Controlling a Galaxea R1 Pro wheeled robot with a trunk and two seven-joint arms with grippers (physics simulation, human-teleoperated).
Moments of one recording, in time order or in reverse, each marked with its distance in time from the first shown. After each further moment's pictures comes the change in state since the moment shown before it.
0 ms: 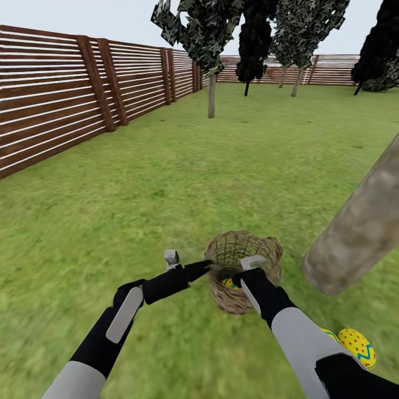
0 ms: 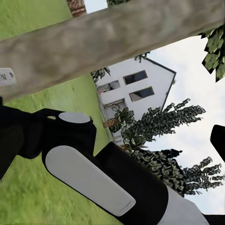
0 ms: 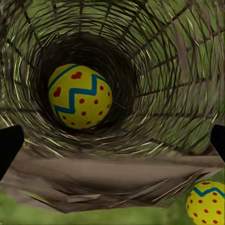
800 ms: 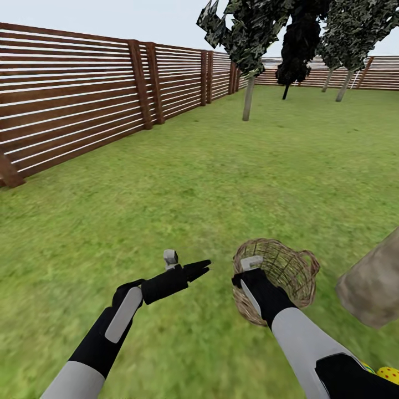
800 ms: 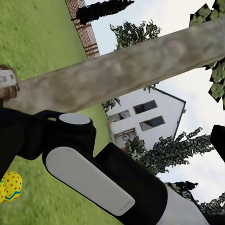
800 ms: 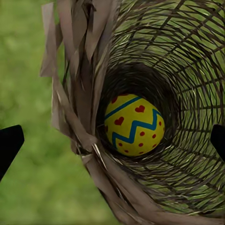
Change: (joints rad) left arm 0.000 0.006 0.000 -0.001 0.004 0.001 0.000; right arm 0.001 -0.002 0.000 0.006 -0.002 -0.005 0.008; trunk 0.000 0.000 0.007
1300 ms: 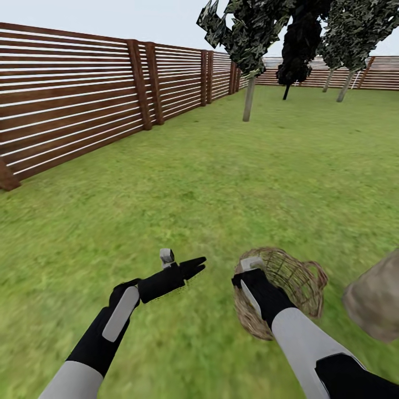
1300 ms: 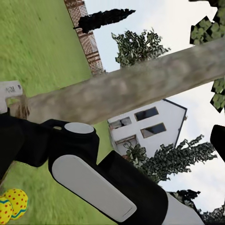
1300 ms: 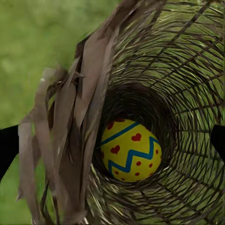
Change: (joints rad) left arm 0.000 0.003 0.033 0.004 0.002 -0.002 -0.002; right arm 0.000 0.000 0.000 0.001 -0.001 -0.002 -0.002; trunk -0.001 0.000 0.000
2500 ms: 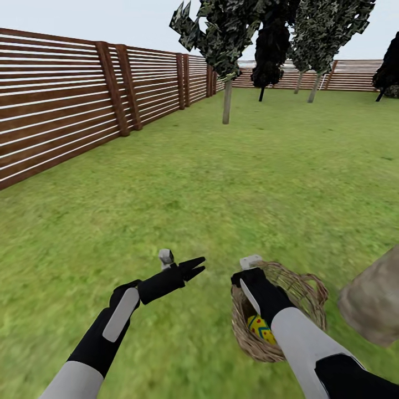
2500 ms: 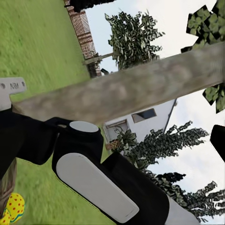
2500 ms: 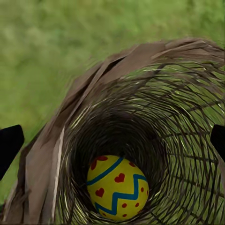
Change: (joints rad) left arm 0.000 -0.002 0.005 0.028 0.022 0.002 0.002; right arm 0.000 0.004 0.002 -0.013 -0.004 0.009 -0.001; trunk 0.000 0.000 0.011
